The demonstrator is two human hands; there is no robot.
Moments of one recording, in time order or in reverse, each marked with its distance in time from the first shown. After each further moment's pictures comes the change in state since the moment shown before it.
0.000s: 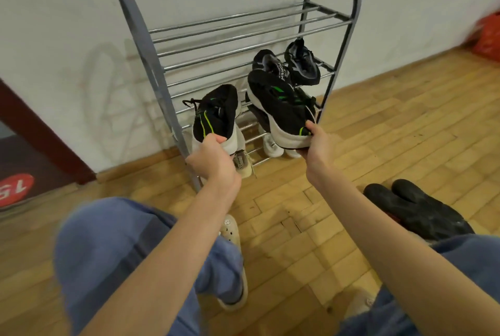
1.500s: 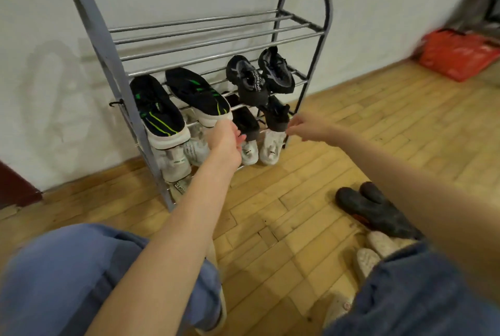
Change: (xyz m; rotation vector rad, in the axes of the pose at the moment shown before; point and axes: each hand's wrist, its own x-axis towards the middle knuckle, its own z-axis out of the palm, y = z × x) left_hand 0.034 -0.006 0.074 0.275 -0.333 -0.211; right_hand 0.047 -0.081 0.003 -1.290 -0.374 -0.256
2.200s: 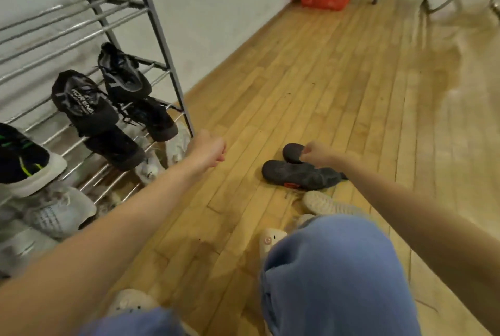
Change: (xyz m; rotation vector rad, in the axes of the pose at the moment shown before) left_hand 0.026 -0.142 0.188 1.184 -0.485 0.318; right_hand -0.046 0.321 -0.049 0.142 0.130 0.507
